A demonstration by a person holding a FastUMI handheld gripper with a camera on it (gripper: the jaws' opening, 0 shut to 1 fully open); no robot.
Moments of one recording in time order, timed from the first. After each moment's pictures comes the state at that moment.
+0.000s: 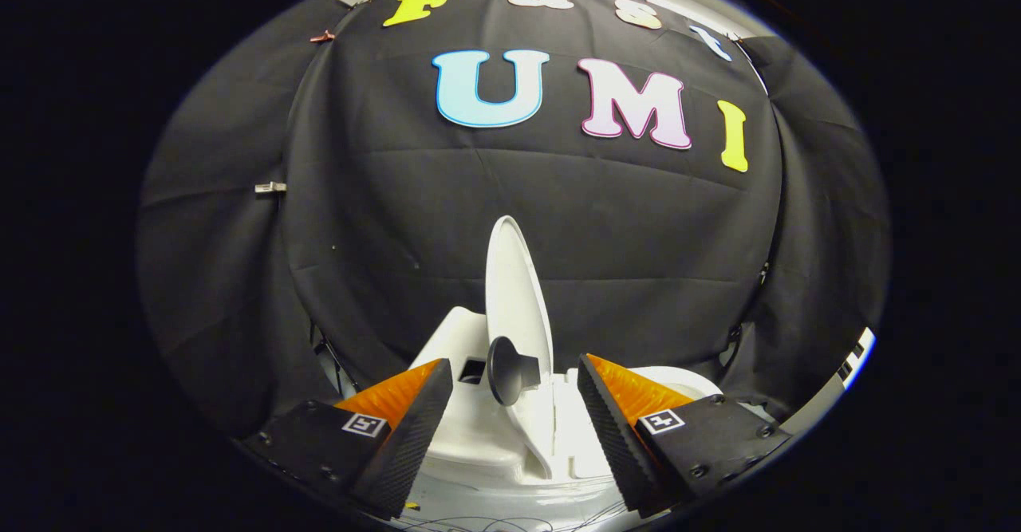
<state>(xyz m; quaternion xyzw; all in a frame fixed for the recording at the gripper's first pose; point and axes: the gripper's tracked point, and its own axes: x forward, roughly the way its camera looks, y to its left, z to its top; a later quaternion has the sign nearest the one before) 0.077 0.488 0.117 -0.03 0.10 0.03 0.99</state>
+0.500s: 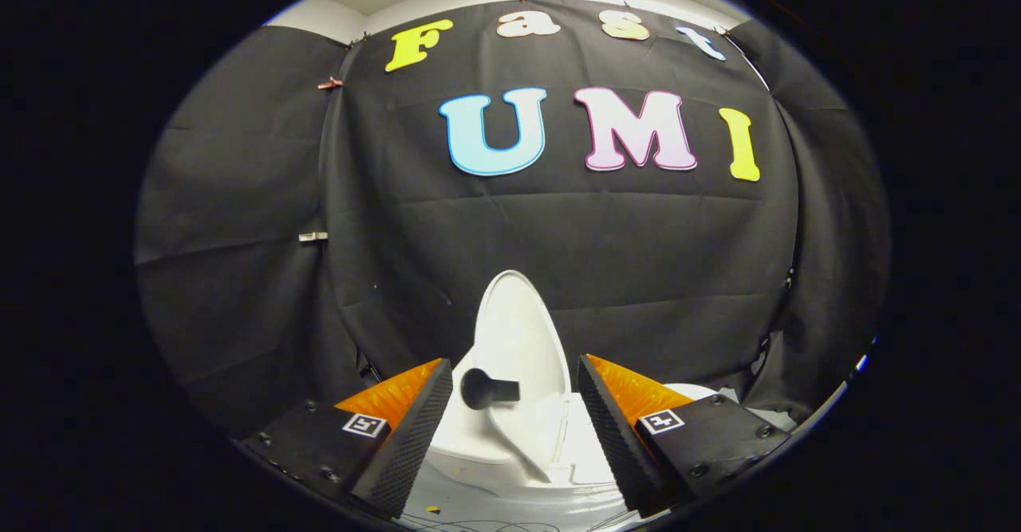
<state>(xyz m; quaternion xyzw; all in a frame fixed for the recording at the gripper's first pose) 0.023 0.429 0.194 0.01 0.05 0.10 0.99</state>
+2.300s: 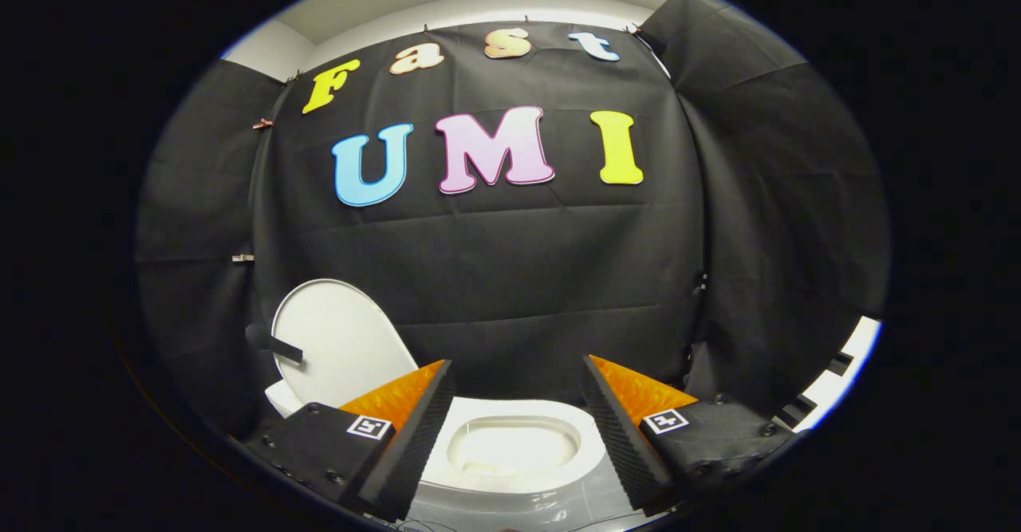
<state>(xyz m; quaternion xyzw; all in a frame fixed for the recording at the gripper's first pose) 0.018 0.104 0.182 0.02 0.00 0.02 1.00</state>
